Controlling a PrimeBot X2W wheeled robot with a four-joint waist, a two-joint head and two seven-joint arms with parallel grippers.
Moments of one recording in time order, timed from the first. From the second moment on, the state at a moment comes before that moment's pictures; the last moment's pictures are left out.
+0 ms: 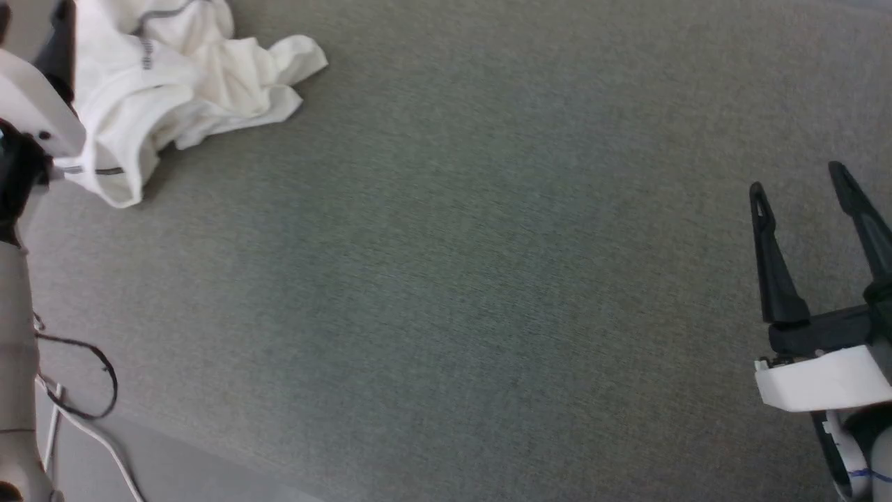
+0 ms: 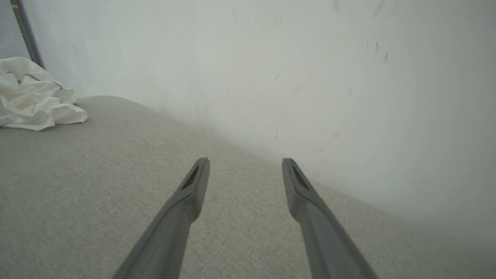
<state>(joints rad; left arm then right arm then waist) -0.87 0.47 0.02 0.50 -0.44 -0.12 0.29 -0.08 -0.15 -0.04 -0.34 -0.10 0.13 -0.03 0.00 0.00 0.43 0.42</state>
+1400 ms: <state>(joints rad) -1.01 0.61 -0.06 0.79 -0.48 -0.12 0.20 -0.10 -0.14 0.00 -0.34 -0.06 0.13 -0.03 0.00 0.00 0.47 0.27</state>
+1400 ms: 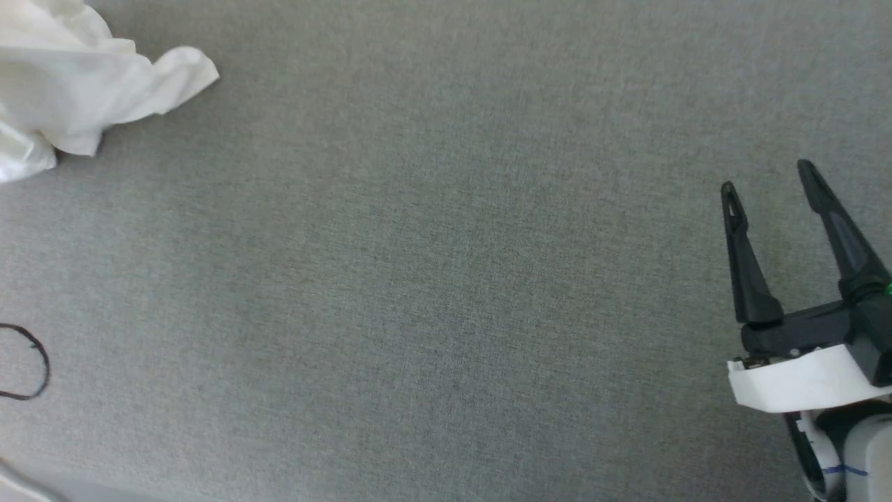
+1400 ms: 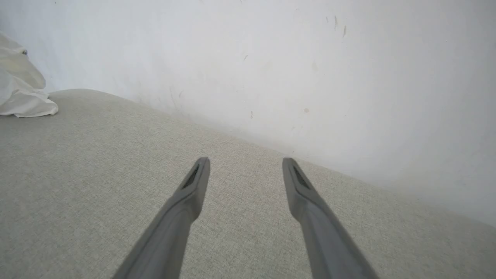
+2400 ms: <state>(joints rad) -1.29 0.36 -0.37 0.31 -0.55 -0.12 0.47 -0.01 -0.05 -0.07 -0.05 0.10 0.13 -0.24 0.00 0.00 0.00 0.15</state>
